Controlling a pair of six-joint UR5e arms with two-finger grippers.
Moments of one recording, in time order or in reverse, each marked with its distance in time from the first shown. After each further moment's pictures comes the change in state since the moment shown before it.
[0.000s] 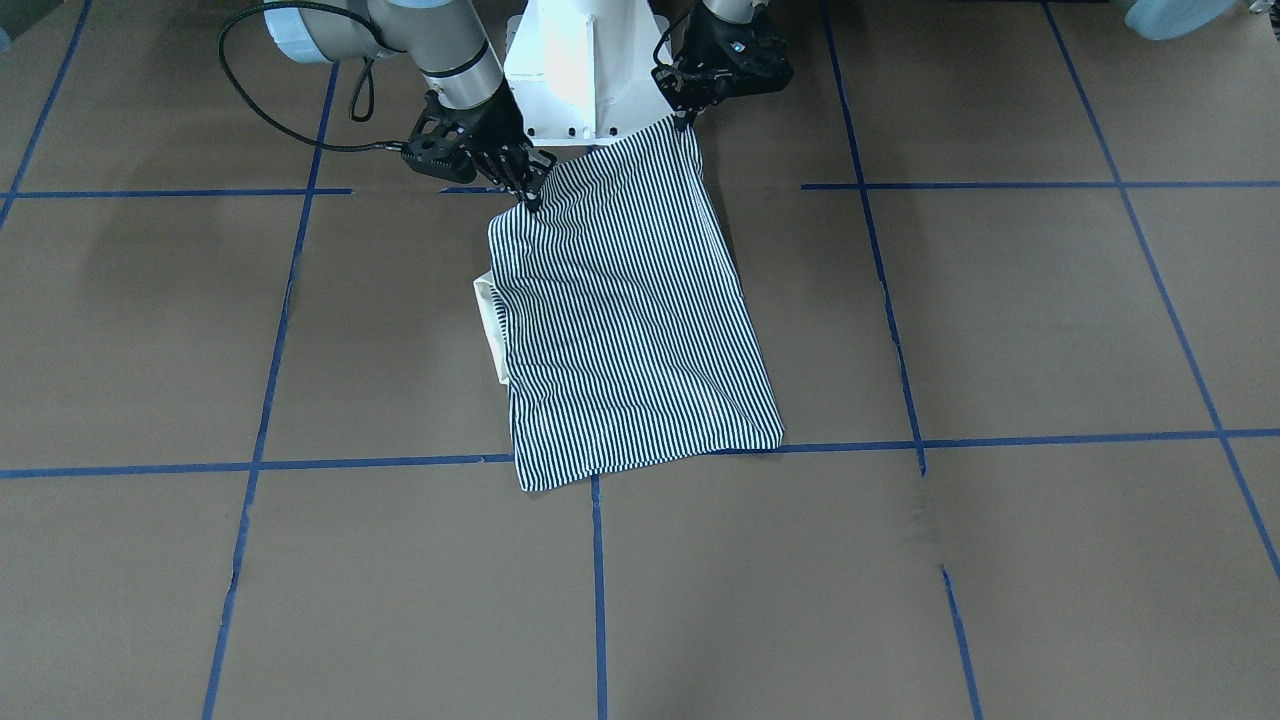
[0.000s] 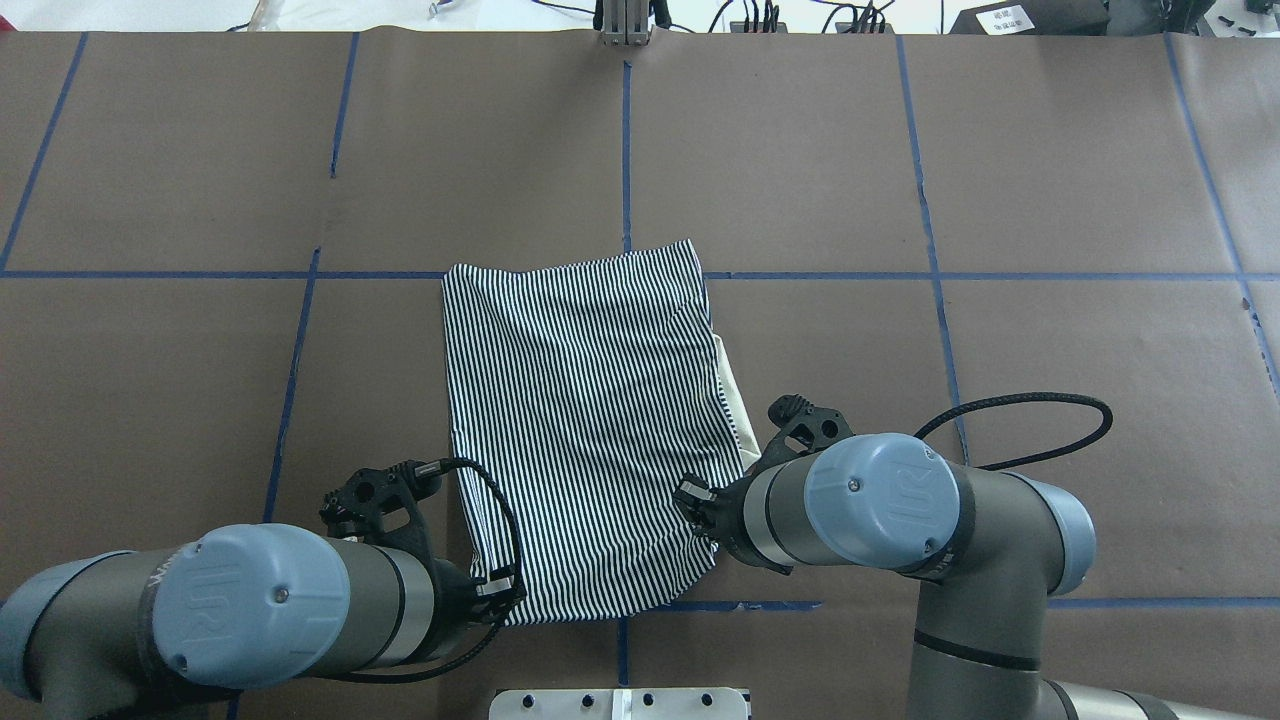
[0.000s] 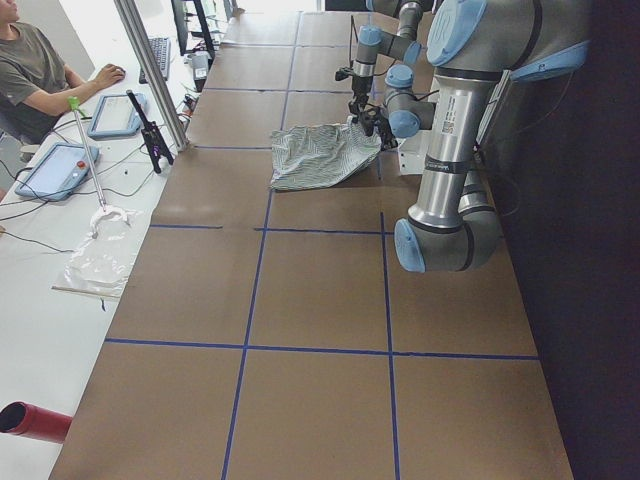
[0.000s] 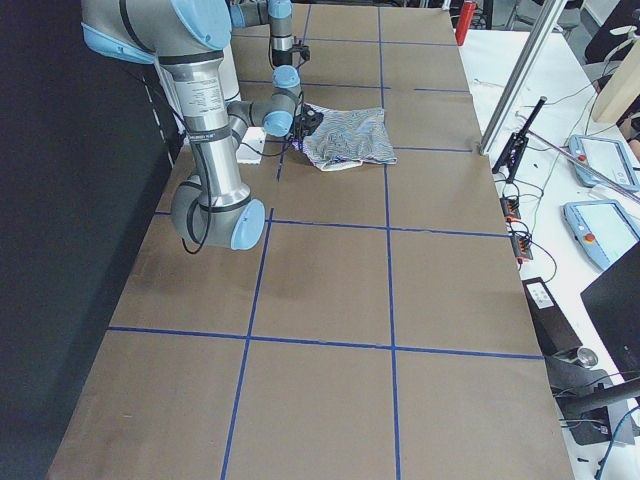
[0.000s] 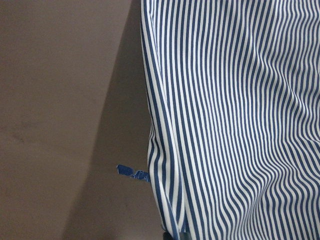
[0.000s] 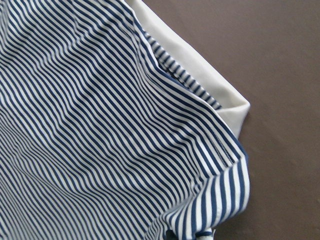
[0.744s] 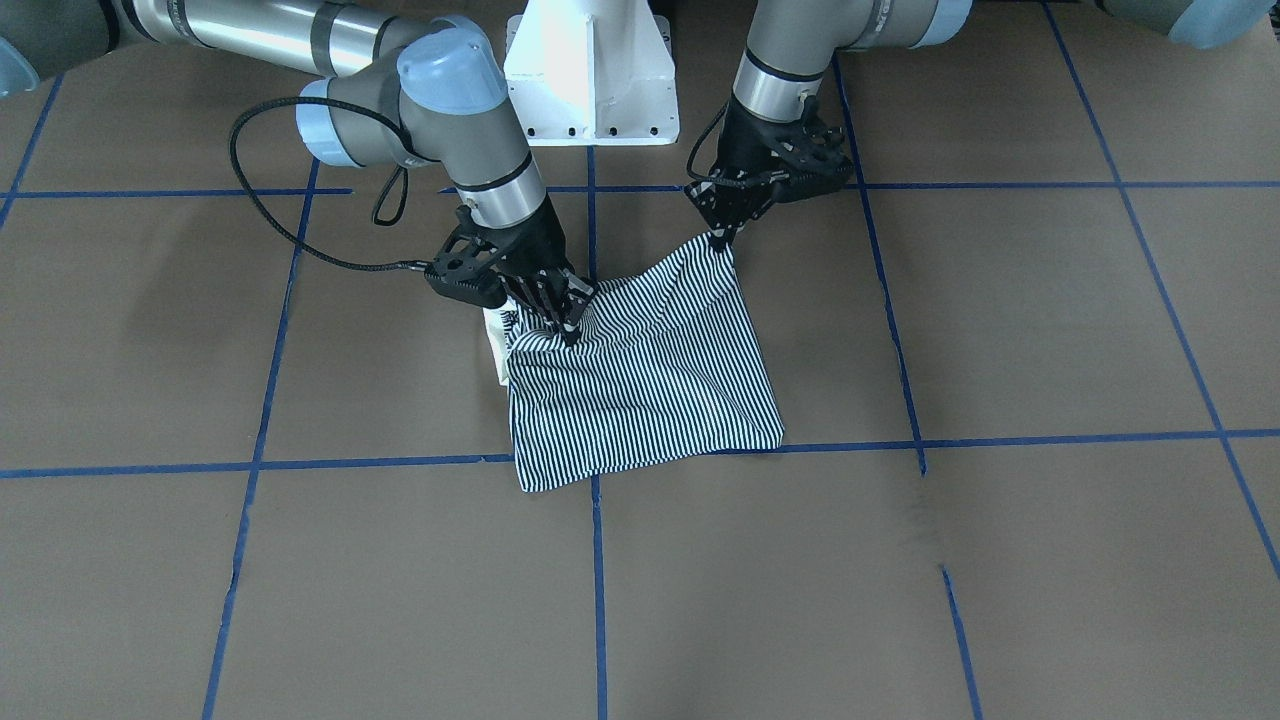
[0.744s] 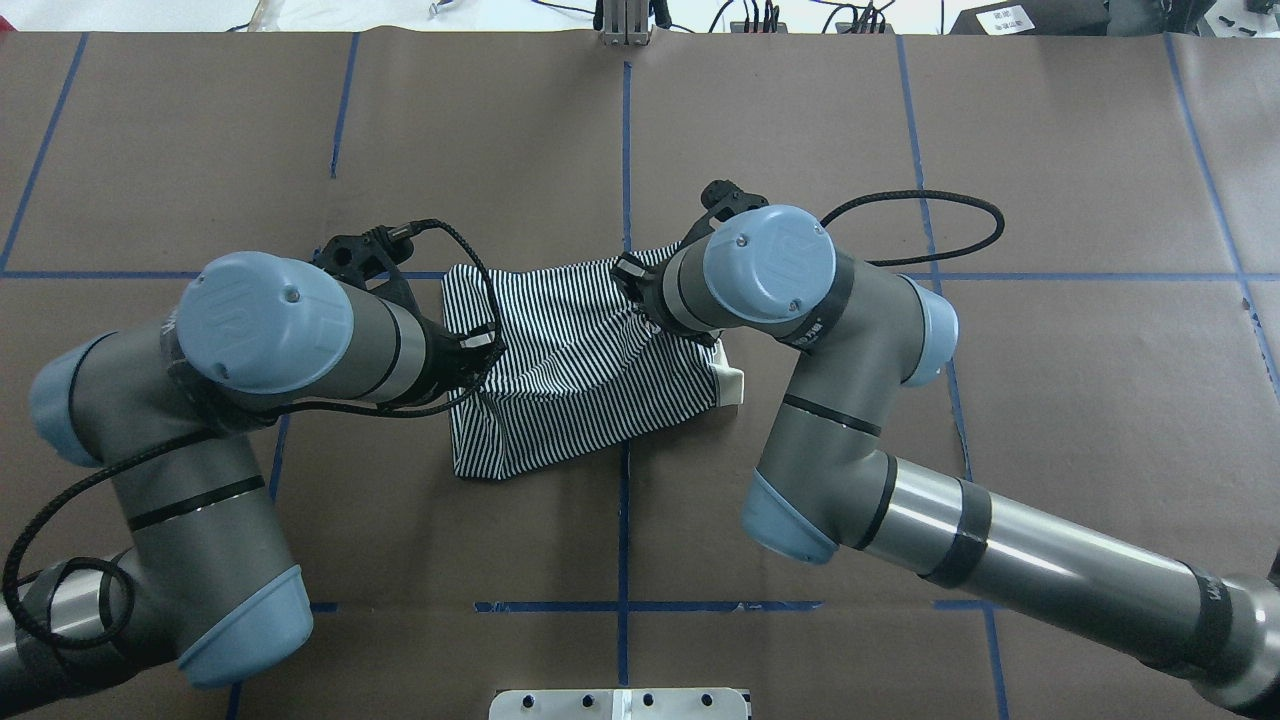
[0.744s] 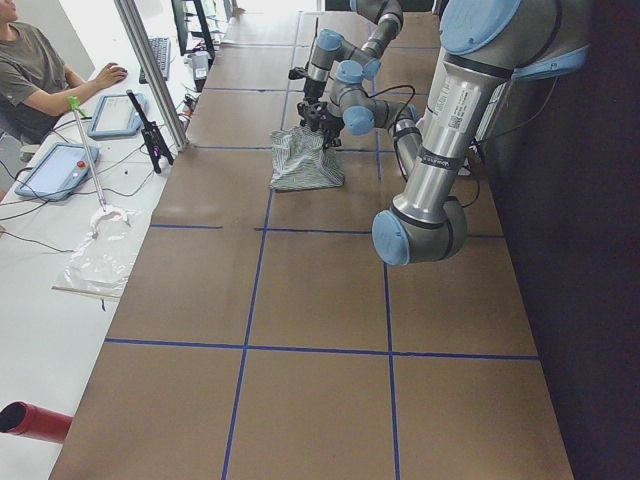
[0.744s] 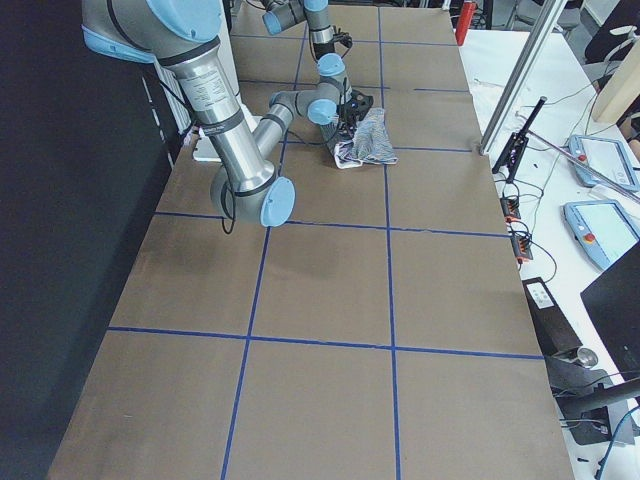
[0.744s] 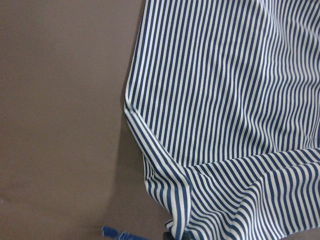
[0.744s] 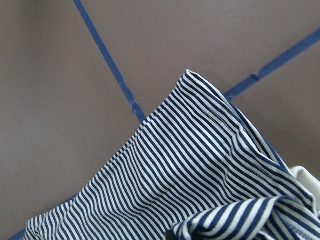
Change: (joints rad) left arm -0.311 -0.121 0.223 -0.079 -0.044 0.131; right arm 0.206 0.255 -0.378 0.168 0.000 -0.062
